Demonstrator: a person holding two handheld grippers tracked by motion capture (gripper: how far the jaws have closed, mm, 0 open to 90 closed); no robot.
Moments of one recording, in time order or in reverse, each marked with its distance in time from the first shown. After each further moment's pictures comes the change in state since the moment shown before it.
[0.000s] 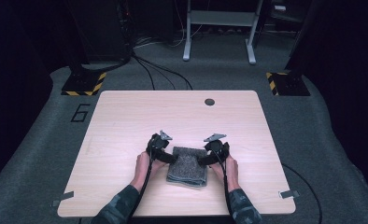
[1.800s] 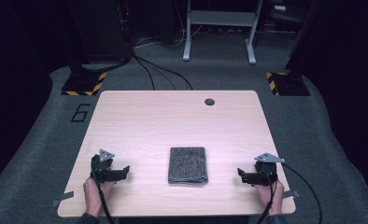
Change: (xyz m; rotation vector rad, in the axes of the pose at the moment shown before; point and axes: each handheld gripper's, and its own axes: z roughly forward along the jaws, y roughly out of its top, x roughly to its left) left arm 0.078 -0.145 -0.103 -0.105 0.244 -0.275; right arm -0.082 -0.117 -0.100 -0.131 -0.085 0.169
